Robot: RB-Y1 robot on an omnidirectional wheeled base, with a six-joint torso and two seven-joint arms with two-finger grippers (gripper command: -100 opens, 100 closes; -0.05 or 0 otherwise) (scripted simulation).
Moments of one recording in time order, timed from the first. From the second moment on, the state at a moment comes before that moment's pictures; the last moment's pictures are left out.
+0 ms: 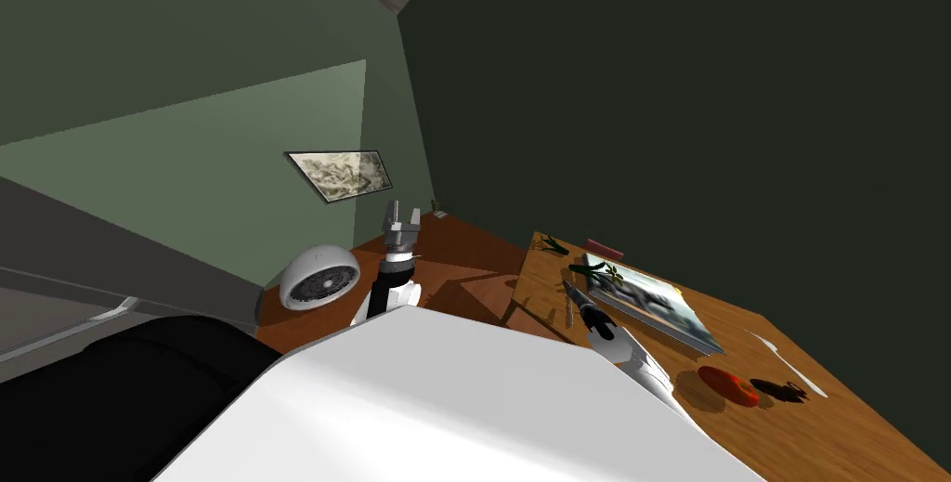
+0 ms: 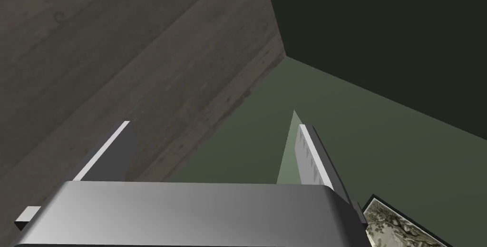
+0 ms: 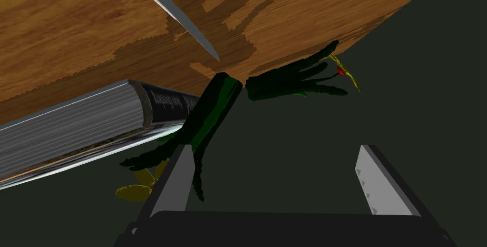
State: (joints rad) left arm 0.46 0.01 0.01 -2.22 0.03 -0.61 0.08; right arm -0.01 -0.49 -0.01 -0.89 0.35 -0.09 0.30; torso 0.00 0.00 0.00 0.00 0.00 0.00
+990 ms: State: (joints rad) left arm 0.46 0.01 0.01 -2.22 0.03 -0.61 0.08; right arm -0.12 -0.49 -0.01 -0.60 0.41 -0.03 0.36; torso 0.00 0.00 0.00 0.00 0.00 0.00
